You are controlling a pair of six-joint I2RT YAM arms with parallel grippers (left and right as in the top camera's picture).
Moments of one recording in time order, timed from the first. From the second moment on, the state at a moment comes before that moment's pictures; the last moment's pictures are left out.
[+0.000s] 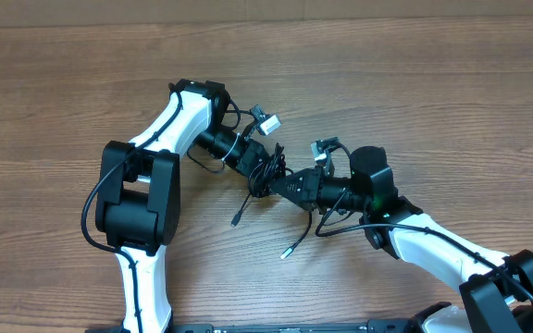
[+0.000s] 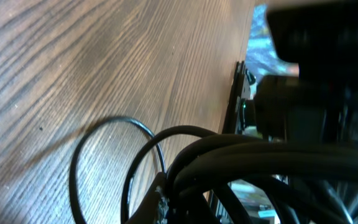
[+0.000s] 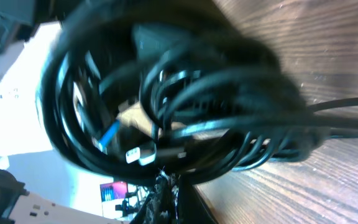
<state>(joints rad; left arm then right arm) -0.25 2.18 1.59 -1.30 1.05 0.65 0.47 1.49 0.55 0.52 -0.82 1.17</state>
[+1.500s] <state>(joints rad) -0.28 2.18 1.59 -0.97 0.44 -0.51 0.53 1.50 0.92 -0.28 -0.34 0.87</state>
